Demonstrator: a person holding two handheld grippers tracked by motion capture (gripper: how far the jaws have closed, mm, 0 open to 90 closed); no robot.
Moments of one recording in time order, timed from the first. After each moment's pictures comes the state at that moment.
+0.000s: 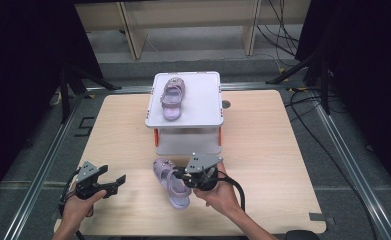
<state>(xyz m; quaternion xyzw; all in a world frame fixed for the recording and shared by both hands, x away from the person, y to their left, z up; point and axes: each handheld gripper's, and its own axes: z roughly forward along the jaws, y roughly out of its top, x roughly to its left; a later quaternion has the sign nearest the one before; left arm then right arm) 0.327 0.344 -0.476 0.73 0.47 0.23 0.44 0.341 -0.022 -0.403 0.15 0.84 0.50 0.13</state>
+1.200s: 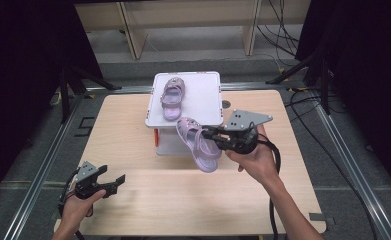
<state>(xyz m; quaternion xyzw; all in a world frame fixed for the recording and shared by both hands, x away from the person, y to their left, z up) 0.328 0.345 -0.476 0.73 0.48 0.23 0.44 0.377 -0.100 -0.299 0.17 0.80 0.54 0.19</state>
